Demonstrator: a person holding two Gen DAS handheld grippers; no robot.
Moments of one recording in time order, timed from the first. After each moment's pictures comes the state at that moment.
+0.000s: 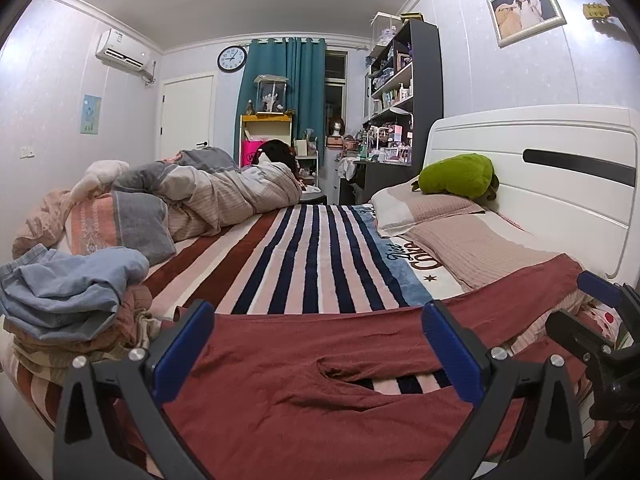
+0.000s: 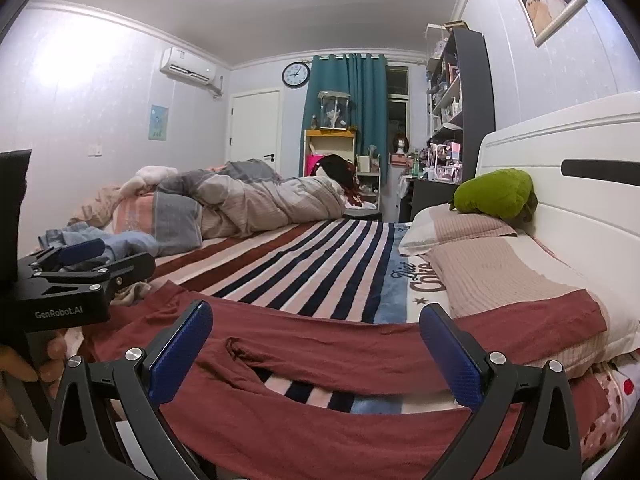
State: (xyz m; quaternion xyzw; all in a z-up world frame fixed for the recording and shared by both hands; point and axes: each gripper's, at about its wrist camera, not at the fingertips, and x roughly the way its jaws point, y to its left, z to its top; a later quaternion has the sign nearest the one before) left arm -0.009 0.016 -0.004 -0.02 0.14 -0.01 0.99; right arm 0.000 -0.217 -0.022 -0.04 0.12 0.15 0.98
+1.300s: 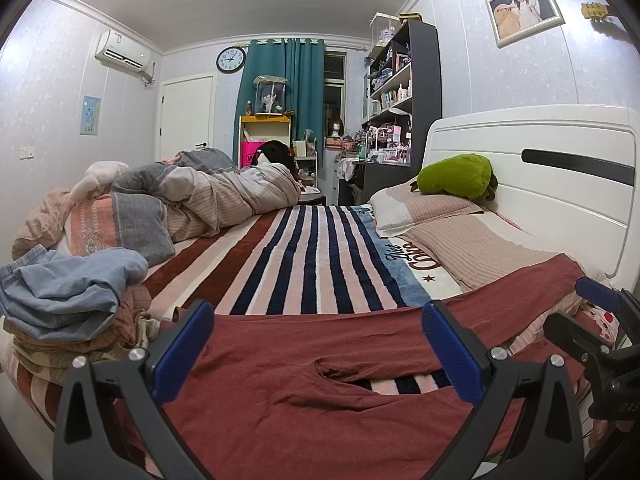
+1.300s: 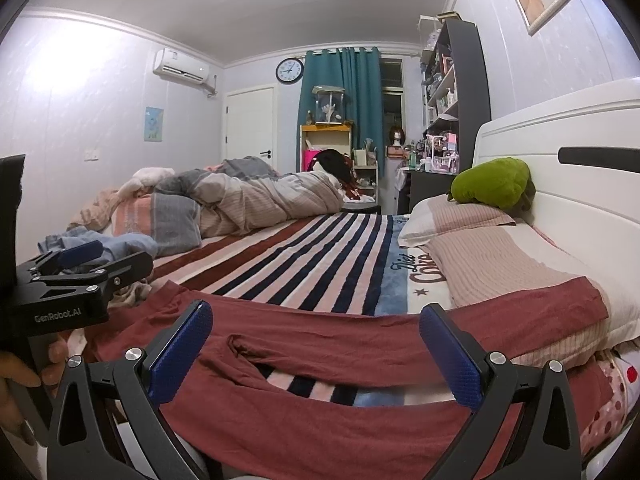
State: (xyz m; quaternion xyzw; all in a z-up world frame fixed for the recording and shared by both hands) left arm -0.009 0.014 -0.004 -0.02 0.14 -0.01 0.99; right arm 0.000 -0.220 -0.022 -0.04 0.13 0.15 0.98
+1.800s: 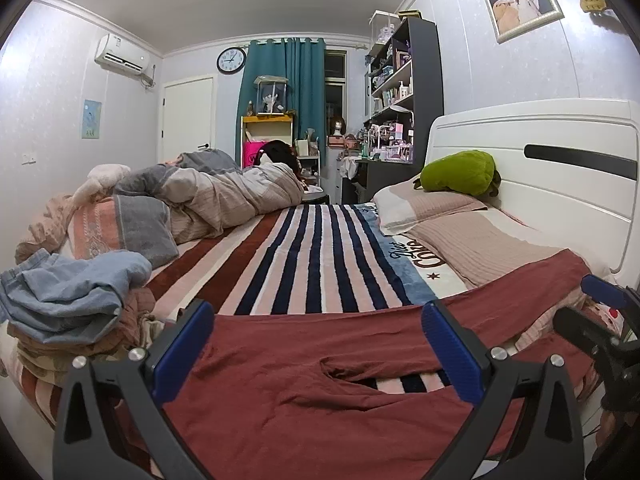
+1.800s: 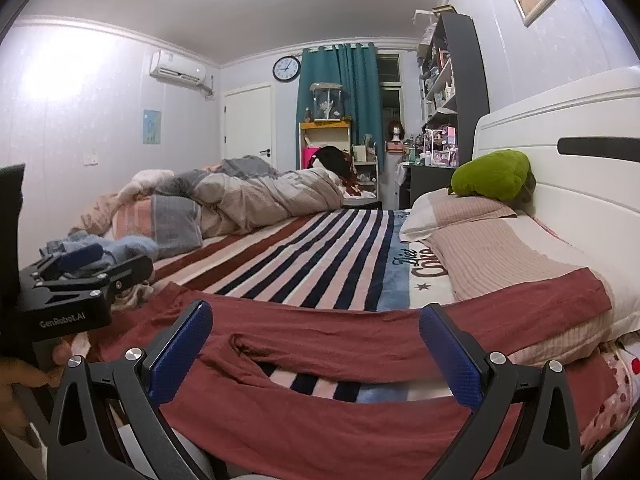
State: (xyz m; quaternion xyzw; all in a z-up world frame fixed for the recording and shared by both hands) left arm -0.008 0.013 -0.003 -0.01 0.15 0.00 0.99; right arm -0.007 -0.221 -0.023 -0.02 0.13 0.15 0.98
